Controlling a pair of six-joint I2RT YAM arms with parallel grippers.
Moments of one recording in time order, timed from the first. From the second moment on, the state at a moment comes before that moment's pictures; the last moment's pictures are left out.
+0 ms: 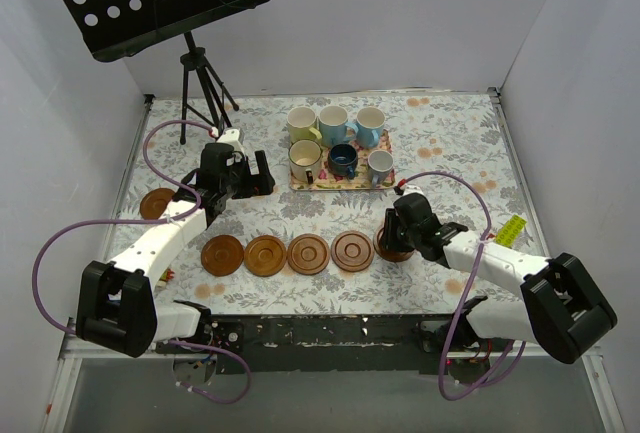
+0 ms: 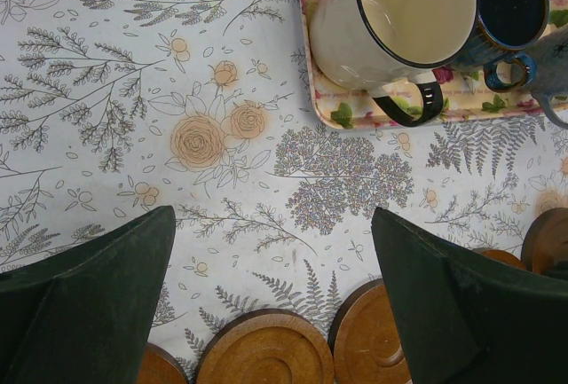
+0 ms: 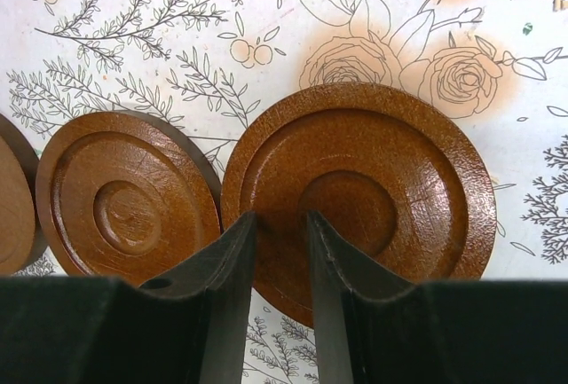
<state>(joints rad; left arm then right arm) -0.30 1.27 0.84 -0.19 0.03 -0.36 0.63 1.23 0.50 -0.16 0.06 0.55</state>
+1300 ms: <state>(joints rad) -0.30 1.27 0.84 -0.19 0.04 -0.36 0.73 1.16 0.48 -0.25 0.14 0.67</state>
